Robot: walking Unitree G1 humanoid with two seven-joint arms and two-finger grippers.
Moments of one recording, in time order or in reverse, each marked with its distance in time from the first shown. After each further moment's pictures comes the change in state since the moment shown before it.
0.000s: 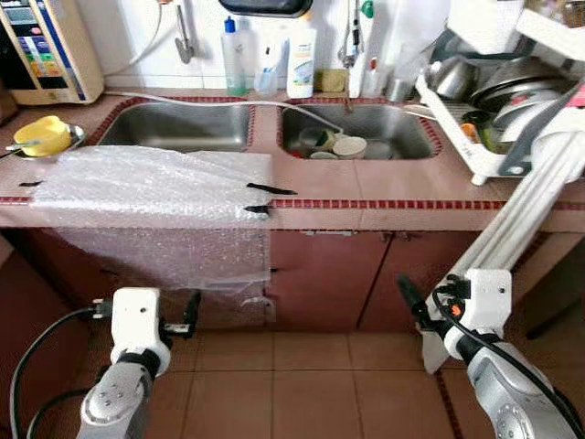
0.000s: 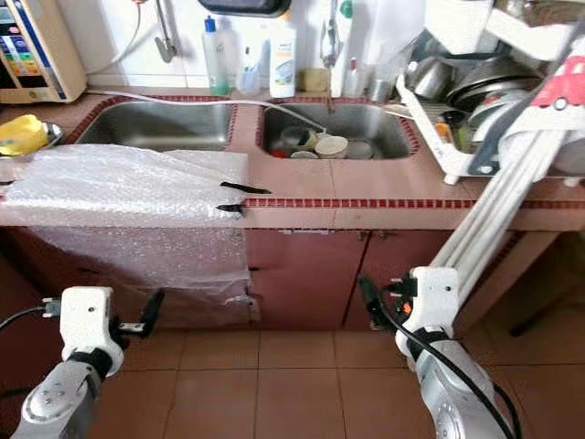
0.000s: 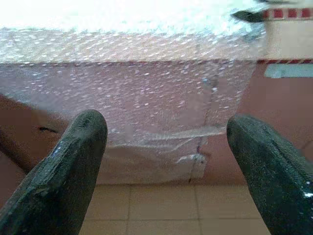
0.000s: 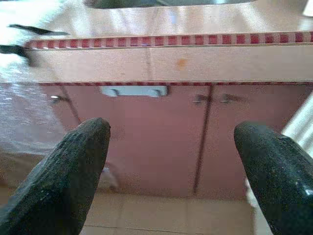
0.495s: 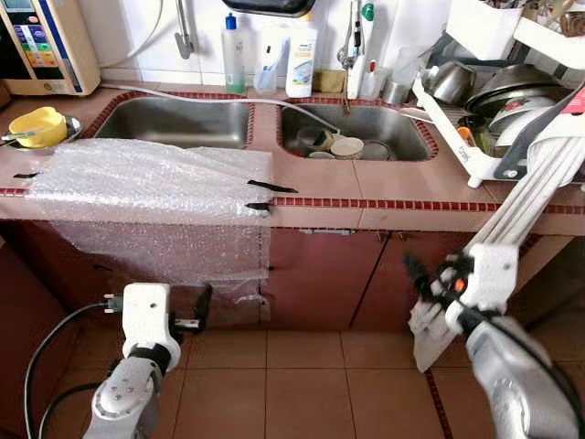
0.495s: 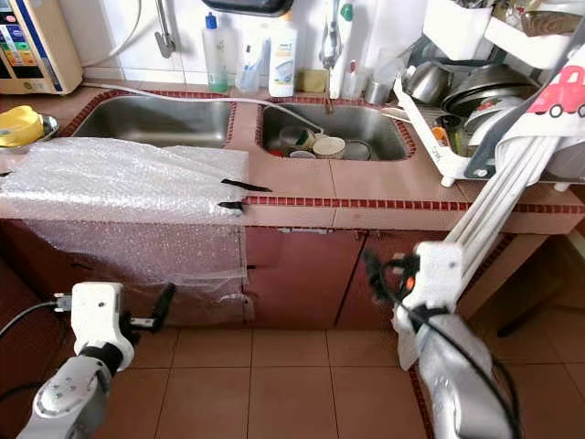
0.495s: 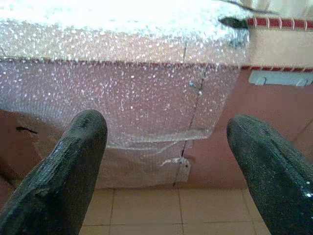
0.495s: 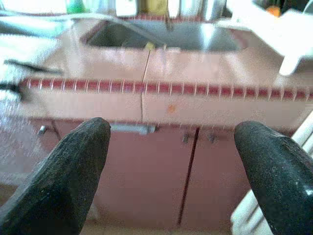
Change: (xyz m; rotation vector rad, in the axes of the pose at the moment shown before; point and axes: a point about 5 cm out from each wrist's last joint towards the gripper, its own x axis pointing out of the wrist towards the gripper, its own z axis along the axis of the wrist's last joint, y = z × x) left arm 0.005 -0.008 0.007 -0.030 -0.024 -0.029; right arm 0.020 -0.002 0.034 -0.029 -0.137 -0.017
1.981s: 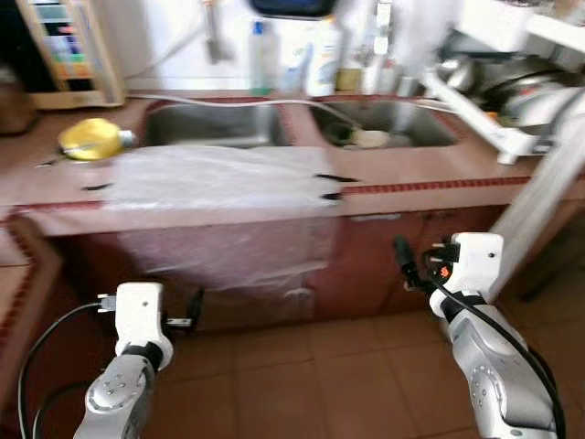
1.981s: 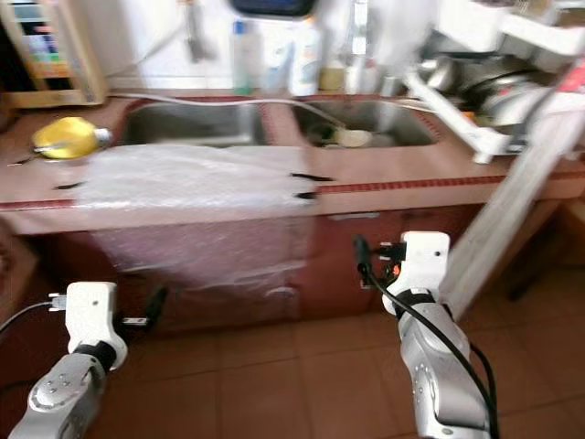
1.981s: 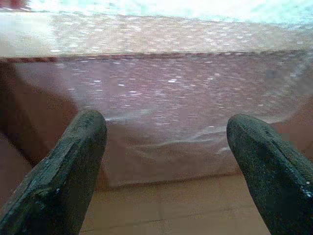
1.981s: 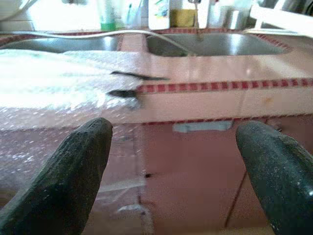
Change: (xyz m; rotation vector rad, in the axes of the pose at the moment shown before) left arm 0.006 0.007 -0.009 0.004 0.032 0.013; right arm 0.011 0.015 -0.004 0.025 -0.025 -0.002
